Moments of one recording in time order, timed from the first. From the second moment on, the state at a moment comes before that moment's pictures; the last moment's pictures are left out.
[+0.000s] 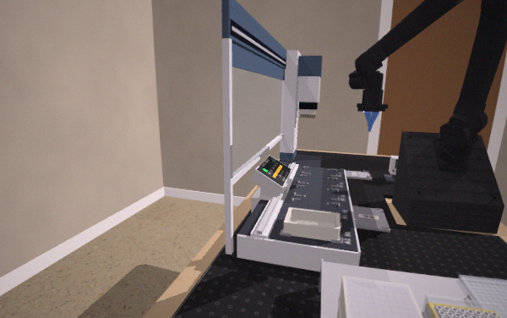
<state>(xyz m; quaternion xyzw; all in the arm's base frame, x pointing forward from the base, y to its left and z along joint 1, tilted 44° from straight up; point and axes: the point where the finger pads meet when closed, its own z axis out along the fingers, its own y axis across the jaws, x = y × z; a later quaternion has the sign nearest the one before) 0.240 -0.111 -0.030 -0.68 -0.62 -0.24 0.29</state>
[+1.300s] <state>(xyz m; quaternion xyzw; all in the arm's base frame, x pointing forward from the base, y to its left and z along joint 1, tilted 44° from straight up) 0.230 -0.209 -0.123 -0.68 -0.63 -0.24 0.28</state>
